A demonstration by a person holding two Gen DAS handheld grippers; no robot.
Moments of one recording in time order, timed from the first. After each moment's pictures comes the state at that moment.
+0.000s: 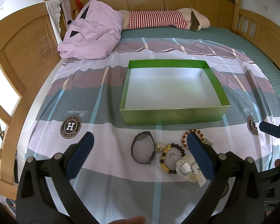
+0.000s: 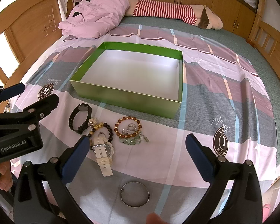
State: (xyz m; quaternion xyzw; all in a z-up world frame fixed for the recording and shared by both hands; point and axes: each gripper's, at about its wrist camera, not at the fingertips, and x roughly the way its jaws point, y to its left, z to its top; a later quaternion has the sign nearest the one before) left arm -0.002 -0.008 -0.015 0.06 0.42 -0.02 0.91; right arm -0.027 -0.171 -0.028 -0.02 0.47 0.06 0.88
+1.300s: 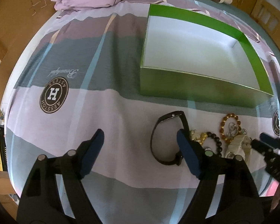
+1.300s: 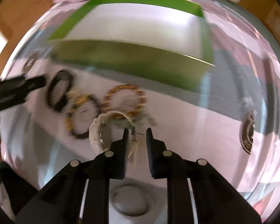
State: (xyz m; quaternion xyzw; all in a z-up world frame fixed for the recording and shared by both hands) left arm 0.069 0.041 -0.116 0.01 0.56 0.00 0.83; right arm 0.031 -0.177 -0.125 -0.03 0.59 0.04 0.80
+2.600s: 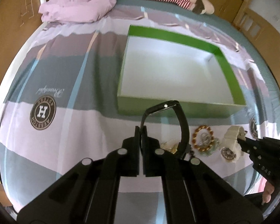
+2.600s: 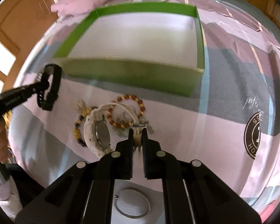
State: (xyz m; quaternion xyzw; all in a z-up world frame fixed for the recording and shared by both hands) left arm 0.067 0.035 -0.080 -0.02 0.52 -0.08 0.85; right arm 0.018 -0.205 -0.100 0.02 0.57 0.11 0.81
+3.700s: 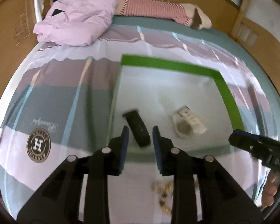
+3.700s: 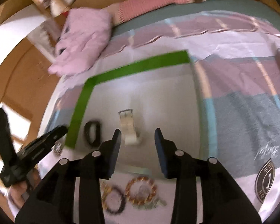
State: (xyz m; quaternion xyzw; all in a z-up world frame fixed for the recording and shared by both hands) left arm 0.104 0.022 -0.071 -0.01 0.47 -0.09 0.88; right arm 0.100 -0.227 -0.067 0.18 0.48 0.13 0.85
